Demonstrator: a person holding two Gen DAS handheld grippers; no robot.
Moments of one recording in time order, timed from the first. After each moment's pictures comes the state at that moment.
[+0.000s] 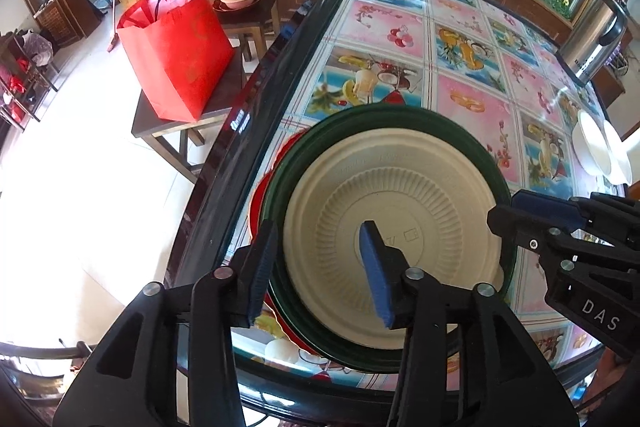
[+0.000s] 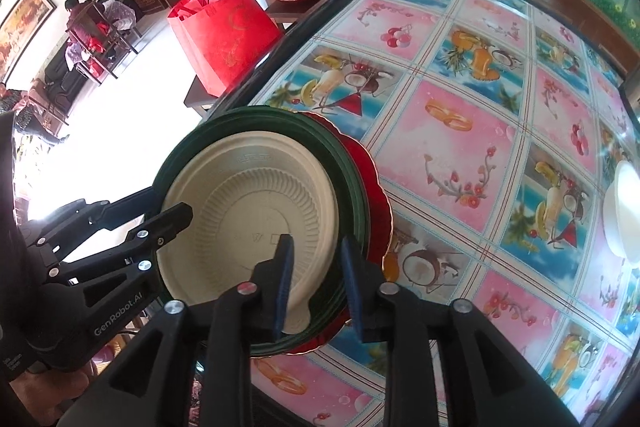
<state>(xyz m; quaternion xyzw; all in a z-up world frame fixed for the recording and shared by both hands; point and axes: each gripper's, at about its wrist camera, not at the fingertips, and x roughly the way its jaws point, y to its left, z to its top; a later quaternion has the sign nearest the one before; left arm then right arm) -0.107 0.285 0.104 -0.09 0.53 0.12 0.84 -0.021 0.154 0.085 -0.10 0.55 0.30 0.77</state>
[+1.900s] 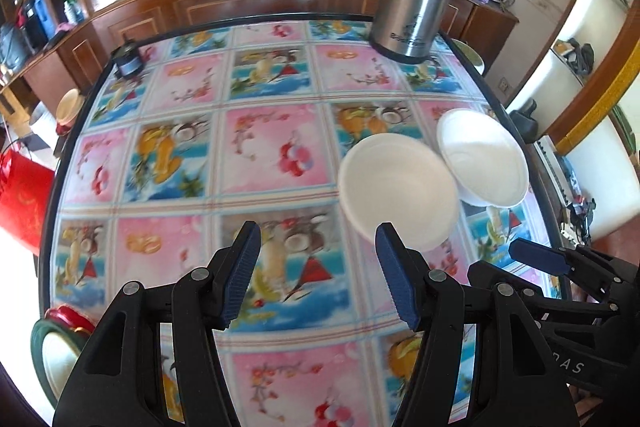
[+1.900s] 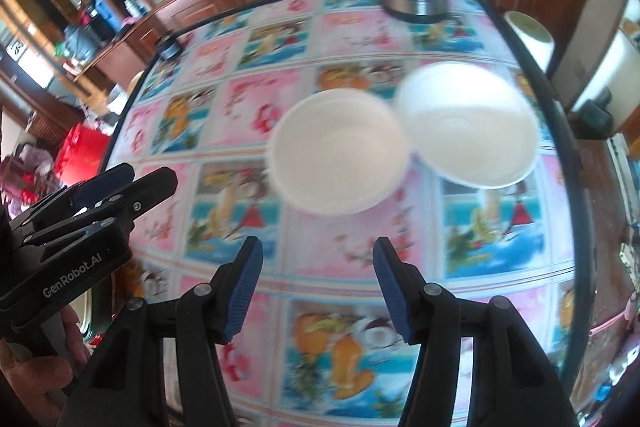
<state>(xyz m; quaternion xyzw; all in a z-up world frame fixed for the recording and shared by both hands) 0.075 -0.031 0.142 0.01 0.50 -0.08 0.86 0.064 -0.175 0.110 0.08 0.54 0.09 0.83</state>
